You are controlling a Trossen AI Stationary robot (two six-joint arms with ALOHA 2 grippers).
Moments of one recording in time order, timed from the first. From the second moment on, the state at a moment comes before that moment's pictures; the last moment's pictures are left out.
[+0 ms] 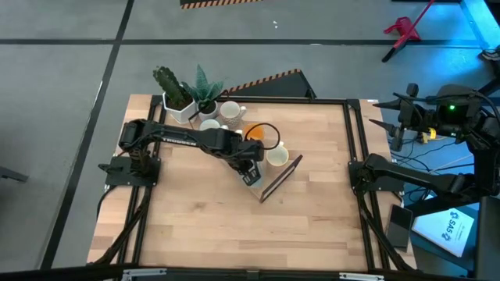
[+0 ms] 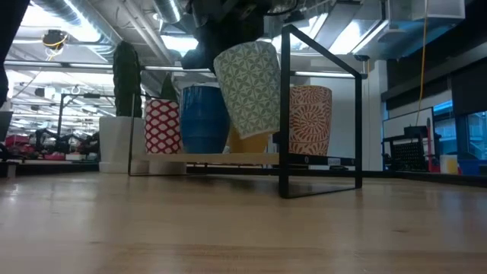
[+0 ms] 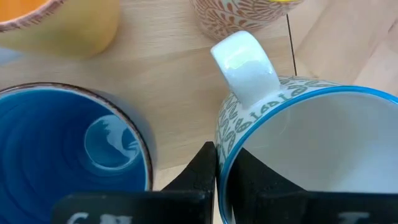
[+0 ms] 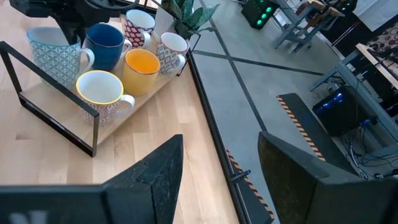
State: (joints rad) left arm -0.03 1.83 1.62 -0.96 -0.06 -0.67; right arm -0.70 0.70 1.57 -1.35 -0.18 -0.58
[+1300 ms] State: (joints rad) left arm 0.01 2.02 1.91 -1.22 -0.07 -0.56; right arm -0.70 0.70 1.57 -1.35 -0.18 -0.58
